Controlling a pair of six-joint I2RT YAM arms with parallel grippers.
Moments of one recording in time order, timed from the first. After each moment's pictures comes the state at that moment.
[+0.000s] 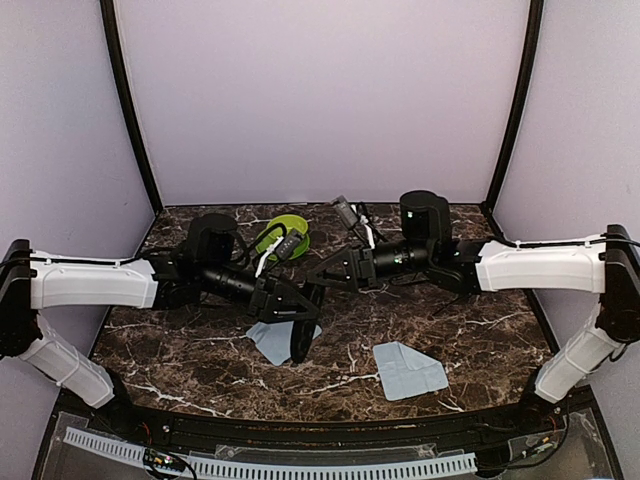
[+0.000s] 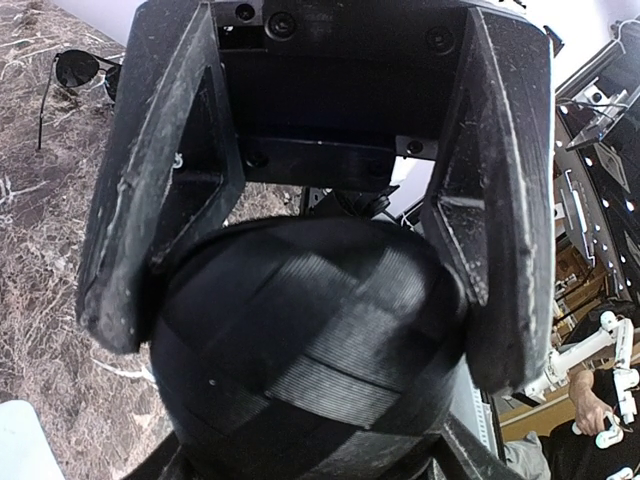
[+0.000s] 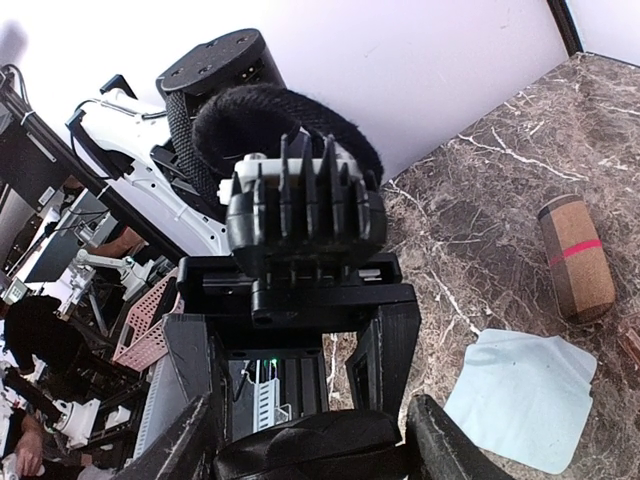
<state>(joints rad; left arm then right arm) -0.82 1.42 0.84 0.18 0.87 -0.42 0.87 1.53 1.00 0.30 -0.78 0.49</state>
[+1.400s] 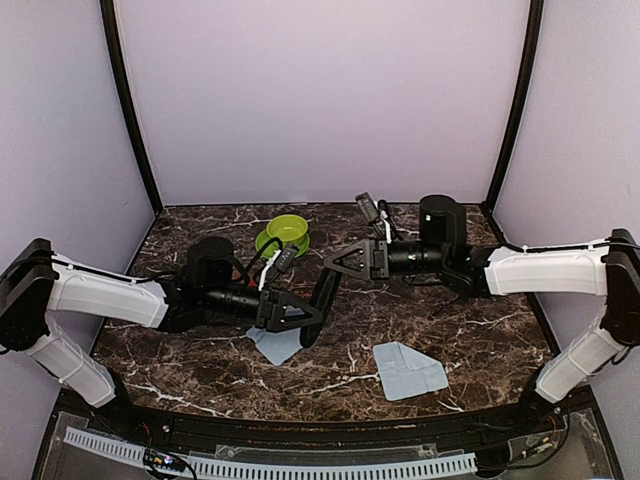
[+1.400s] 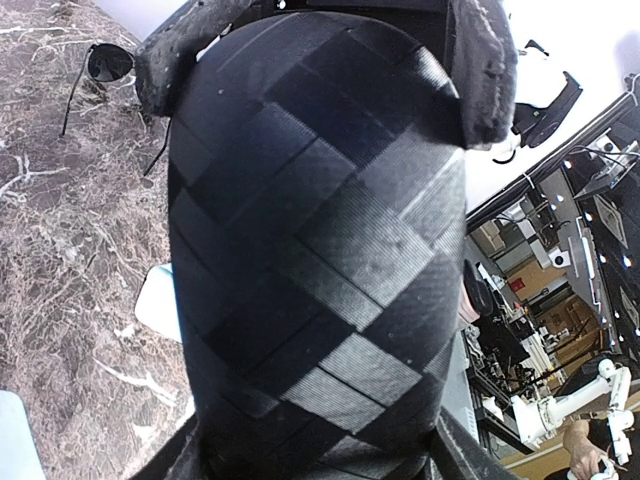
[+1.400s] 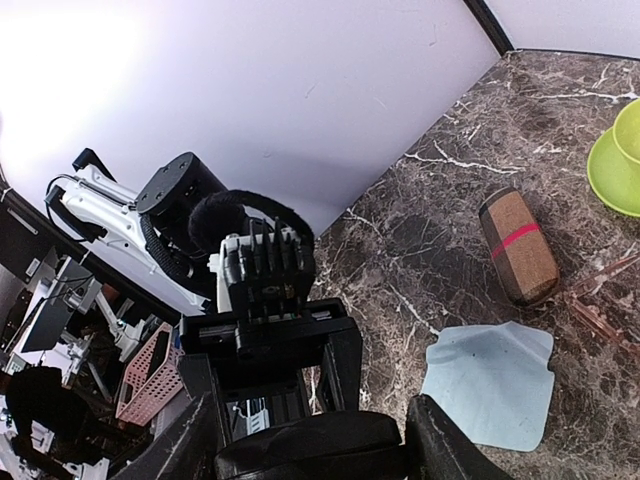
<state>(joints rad) -0.85 1.48 0.68 0.53 0.77 -0.62 0.79 1.49 0.89 0.41 -0.71 0.64</state>
